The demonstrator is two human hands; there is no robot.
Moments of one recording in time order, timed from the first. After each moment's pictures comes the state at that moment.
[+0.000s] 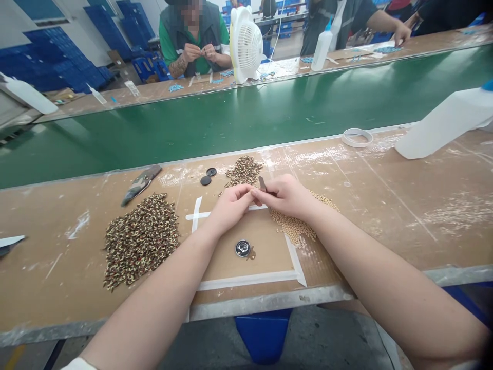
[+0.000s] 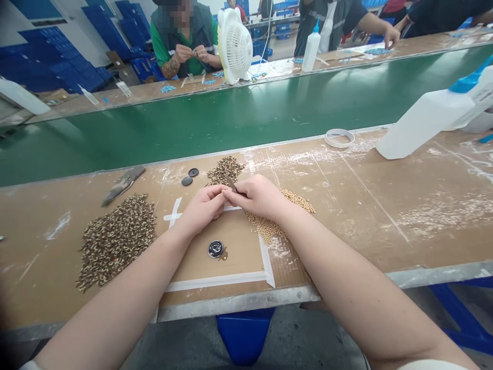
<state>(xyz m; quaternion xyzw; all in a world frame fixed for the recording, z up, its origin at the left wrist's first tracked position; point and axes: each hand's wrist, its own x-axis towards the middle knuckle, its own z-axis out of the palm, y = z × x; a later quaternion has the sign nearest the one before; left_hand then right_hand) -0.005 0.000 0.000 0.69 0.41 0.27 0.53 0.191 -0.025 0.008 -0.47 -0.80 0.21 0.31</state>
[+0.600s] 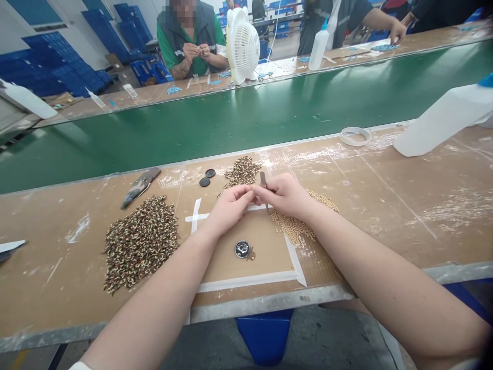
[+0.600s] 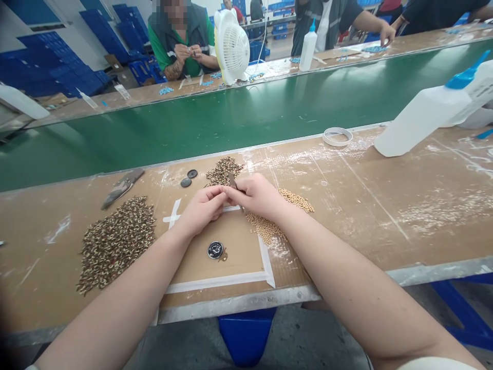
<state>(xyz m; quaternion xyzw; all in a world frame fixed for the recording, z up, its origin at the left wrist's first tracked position) -0.006 0.003 -0.005 0.64 0.40 0.27 0.60 0.189 -0.023 0.003 -0.46 -0.76 0.25 0.39</state>
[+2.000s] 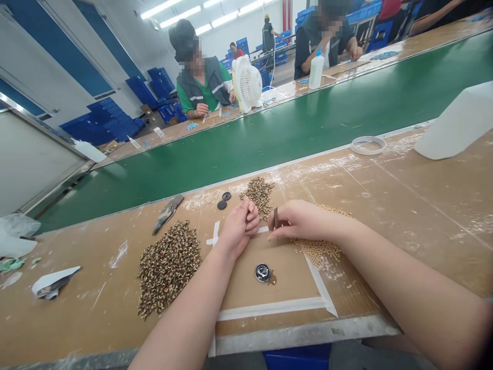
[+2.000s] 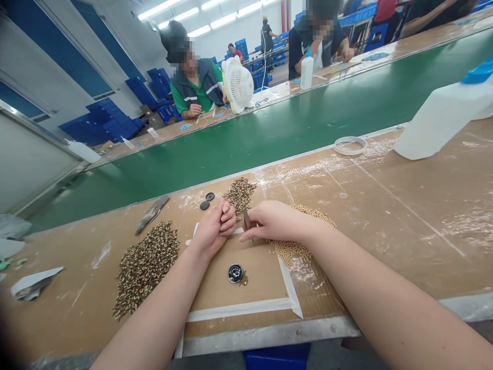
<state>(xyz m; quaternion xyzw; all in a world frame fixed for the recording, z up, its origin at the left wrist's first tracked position) -0.011 0.013 -0.001 0.41 0.32 0.38 0.77 0.198 -0.024 0.014 -0.42 -0.82 0.33 0.21</state>
